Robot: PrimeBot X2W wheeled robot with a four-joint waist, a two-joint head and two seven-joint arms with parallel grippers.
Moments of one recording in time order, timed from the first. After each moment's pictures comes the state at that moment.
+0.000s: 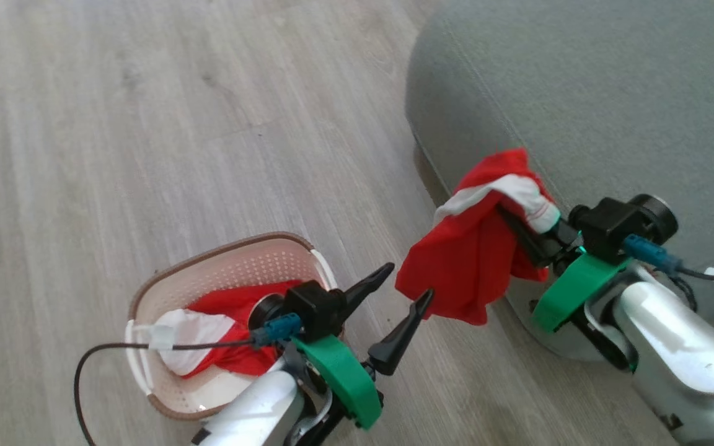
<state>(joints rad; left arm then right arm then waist) -0.34 0.09 -0.77 0.32 -0.55 -0.12 -0.24 -0.48 -0.43 0.63 0.32 0.44 0.13 -0.26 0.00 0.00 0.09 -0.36</state>
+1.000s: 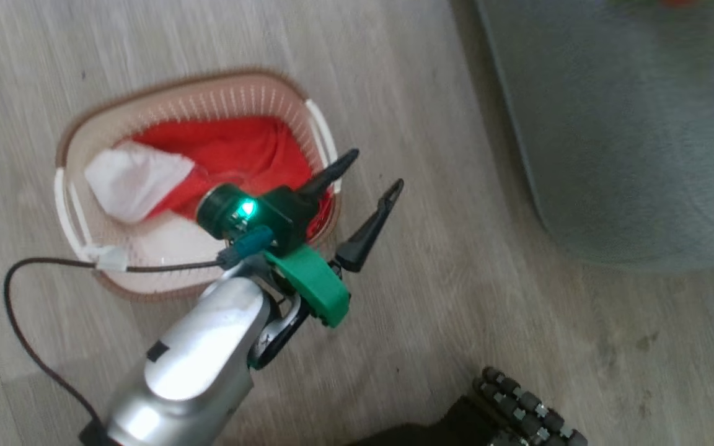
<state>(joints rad) -0.57 0.17 -0.74 0.28 -0.45 -0.06 -0.21 -1.07 -0.48 -0.25 0.60 0.31 0.13 -0.26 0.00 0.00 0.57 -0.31</state>
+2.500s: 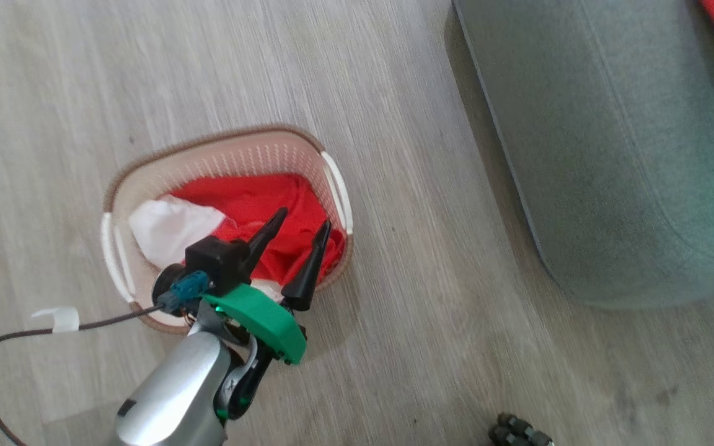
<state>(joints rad) -0.39 0.20 -0.63 0.30 -0.58 0.01 -0.24 -0.65 -0.38 -0.32 0.84 0.20 0.13 -0.26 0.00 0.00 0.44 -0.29</state>
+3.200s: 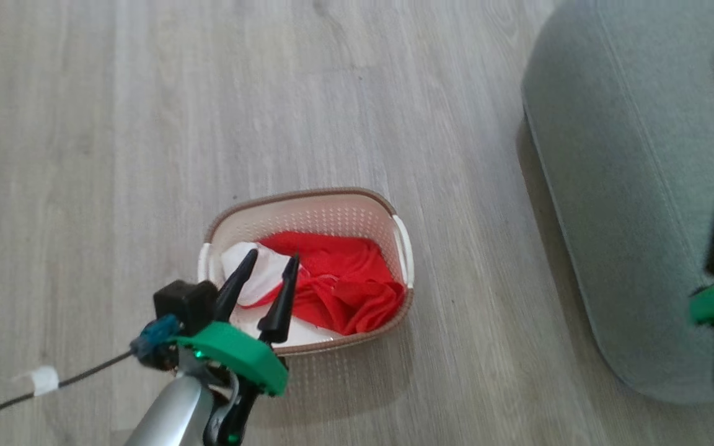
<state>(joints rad) -0.22 0.11 -0.41 0.34 -0.53 -0.05 -0.25 -0.23 -0.19 -0.32 0.35 0.20 0.13 -0.26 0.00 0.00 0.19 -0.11</state>
